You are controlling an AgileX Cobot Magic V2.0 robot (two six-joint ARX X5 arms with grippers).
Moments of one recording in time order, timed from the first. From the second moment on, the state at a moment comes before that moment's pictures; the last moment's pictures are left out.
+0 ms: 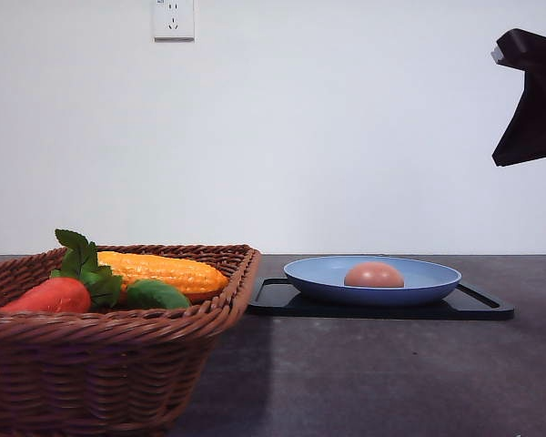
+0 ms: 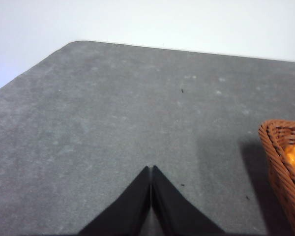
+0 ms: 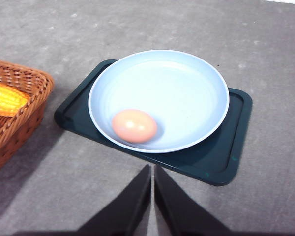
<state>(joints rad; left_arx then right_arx) 0.05 0.00 0.03 -0.19 -0.05 -0.08 0.46 0.78 0.45 -0.11 0.03 0.13</state>
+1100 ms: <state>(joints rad) 0.05 0.00 0.03 -0.19 -0.05 -0.09 0.42 0.58 0.45 -0.11 0.15 0.11</state>
